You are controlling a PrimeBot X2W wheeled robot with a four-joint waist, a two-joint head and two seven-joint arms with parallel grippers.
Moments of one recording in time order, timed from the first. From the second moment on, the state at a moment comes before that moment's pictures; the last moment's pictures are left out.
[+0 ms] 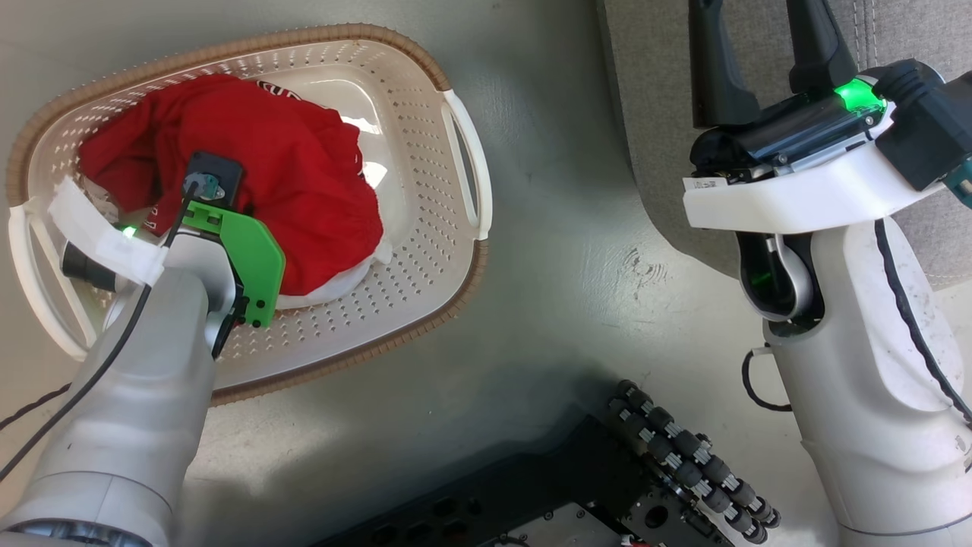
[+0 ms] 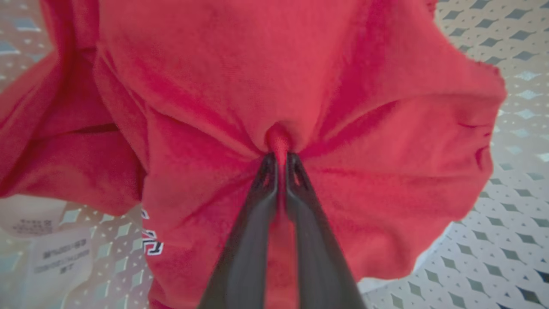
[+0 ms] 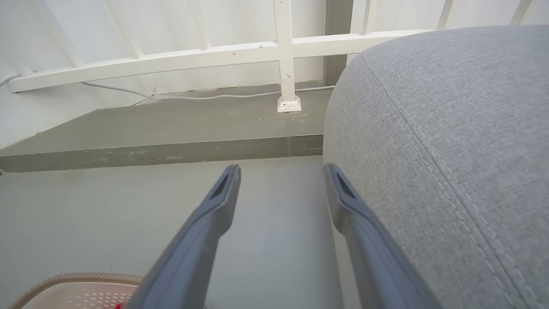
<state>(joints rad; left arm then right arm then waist) -0.86 0.11 -0.44 1.05 -0.18 -0.12 0.07 -0.55 -0.05 0.27 -0.04 0.28 0.02 -0.26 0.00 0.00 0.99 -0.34</state>
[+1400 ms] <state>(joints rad) -0.80 0.04 -0.49 1.12 -0.24 -0.12 -0.12 -0.49 -0.06 0.23 0.11 0.19 0.04 -0.26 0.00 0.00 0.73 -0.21</state>
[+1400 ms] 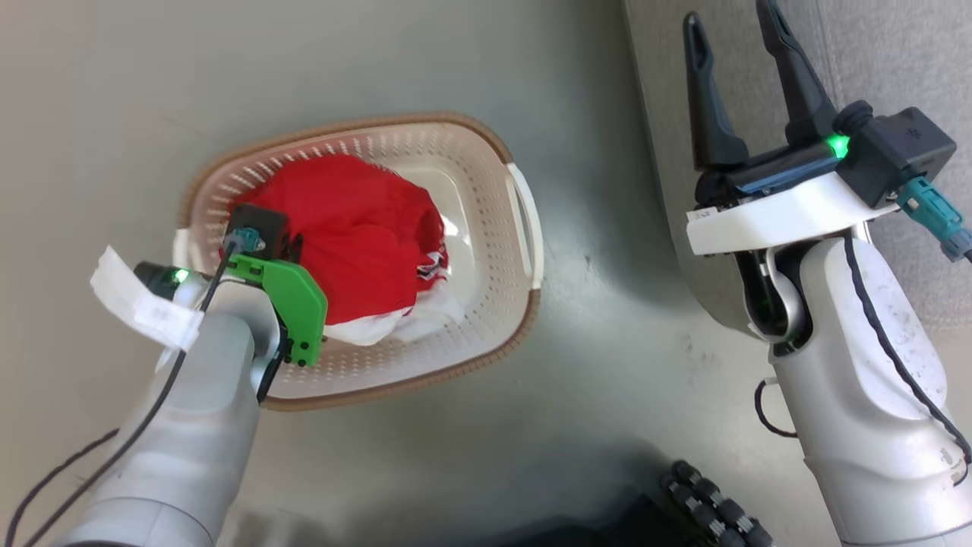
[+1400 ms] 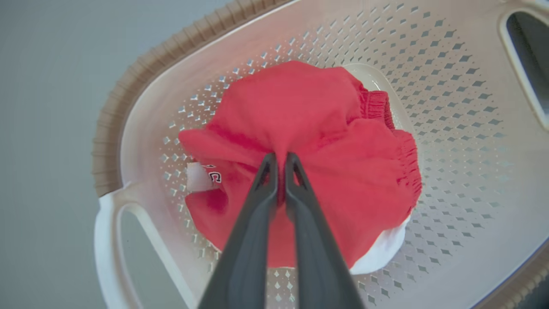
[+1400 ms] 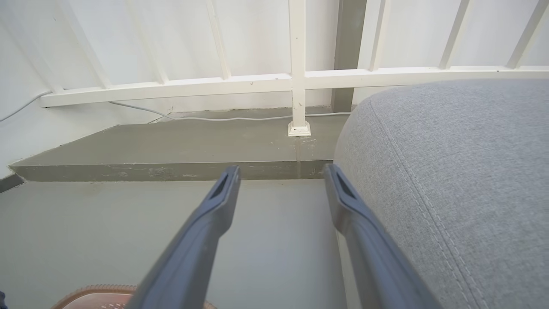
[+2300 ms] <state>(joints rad) -0.63 0.03 -0.59 0.83 -0.52 -0.12 -0.24 -0.34 -0.06 0.18 0.22 0.18 0.05 -0.26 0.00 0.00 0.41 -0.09</state>
